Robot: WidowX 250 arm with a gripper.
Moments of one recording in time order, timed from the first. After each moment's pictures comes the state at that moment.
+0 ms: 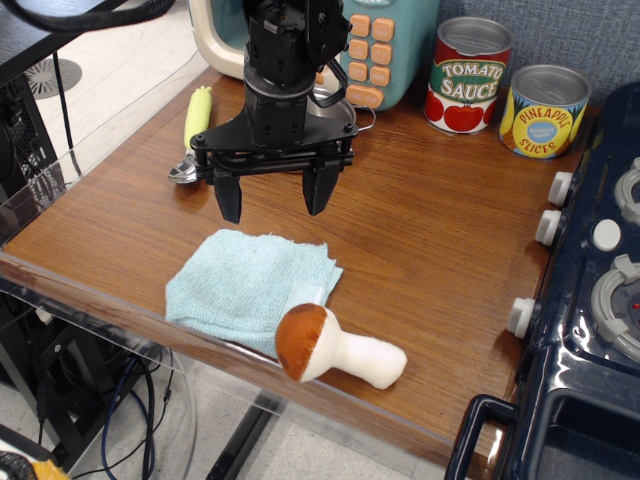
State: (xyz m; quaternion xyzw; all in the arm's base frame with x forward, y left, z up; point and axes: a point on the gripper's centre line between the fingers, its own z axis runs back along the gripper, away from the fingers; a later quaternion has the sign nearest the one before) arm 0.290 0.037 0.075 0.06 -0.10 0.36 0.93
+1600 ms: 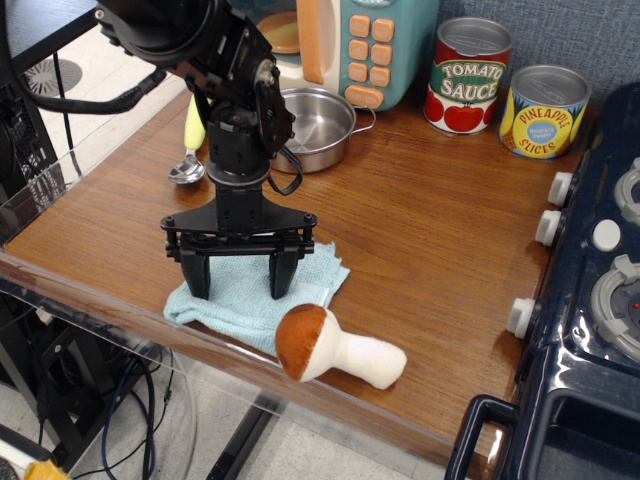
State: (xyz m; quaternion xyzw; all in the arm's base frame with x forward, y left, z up) arm 0.266 0.043 0.006 0.03 -0.02 0.28 0.96
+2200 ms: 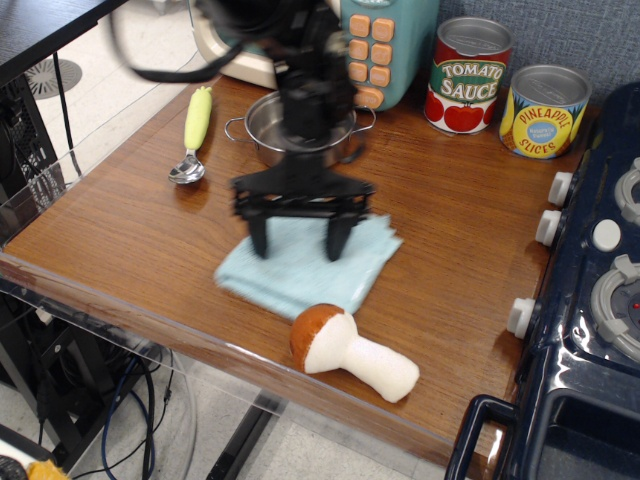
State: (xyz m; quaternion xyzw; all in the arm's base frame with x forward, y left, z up) arm 0.326 0.001 0.012 0.04 -0.04 0.23 0.97
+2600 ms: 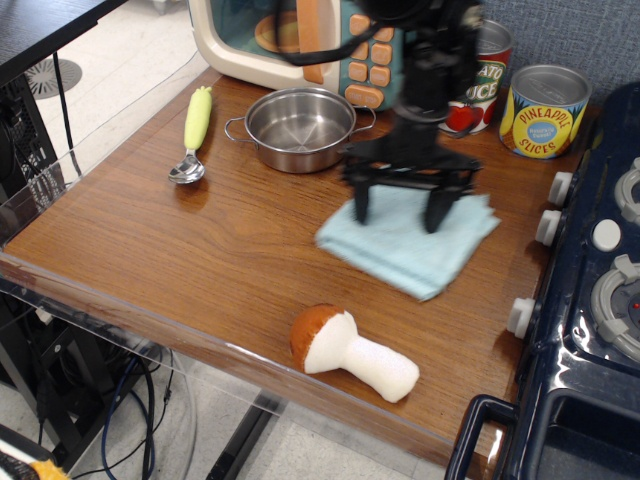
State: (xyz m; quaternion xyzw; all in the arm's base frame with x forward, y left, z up) arm 0.387 -0.060 0.015 0.03 -0.04 0.17 0.98
